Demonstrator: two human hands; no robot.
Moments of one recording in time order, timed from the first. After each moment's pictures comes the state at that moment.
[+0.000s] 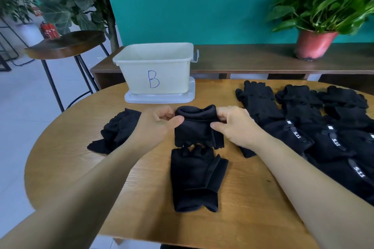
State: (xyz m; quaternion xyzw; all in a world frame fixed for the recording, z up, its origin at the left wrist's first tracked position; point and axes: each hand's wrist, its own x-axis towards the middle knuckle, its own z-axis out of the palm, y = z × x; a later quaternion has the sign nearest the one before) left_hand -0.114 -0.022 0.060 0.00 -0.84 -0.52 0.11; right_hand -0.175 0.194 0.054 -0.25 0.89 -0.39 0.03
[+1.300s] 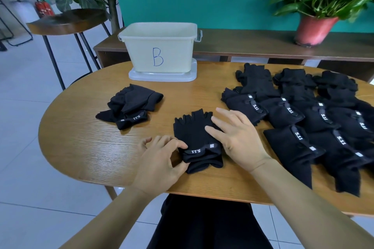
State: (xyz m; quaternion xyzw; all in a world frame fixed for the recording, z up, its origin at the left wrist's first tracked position) left_hand -0.004 -0.003 -0.050 -0.04 -0.95 -0.23 0.22; right_hand -0.105 0.214 -0.026 -0.42 0.84 -0.03 -0.34
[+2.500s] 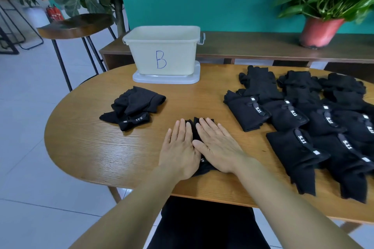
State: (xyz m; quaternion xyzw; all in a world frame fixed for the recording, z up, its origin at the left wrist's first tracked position) left_hand -0.049 0.034 -0.044 0.01 -1.00 -0.06 -0.04; right_hand -0.096 0.176 -0.026 -0.32 0.94 -0.07 0.10
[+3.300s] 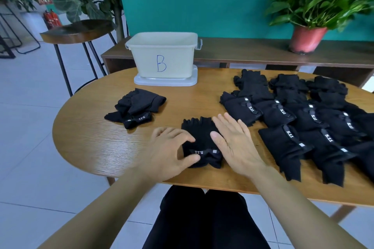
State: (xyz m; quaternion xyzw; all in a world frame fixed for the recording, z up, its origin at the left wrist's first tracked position) left_hand -0.001 -0.004 -0.007 -0.15 -0.96 -0.16 0.15; right_hand -0.059 0.214 -0.008 -0.27 0.93 -0.24 -0.05
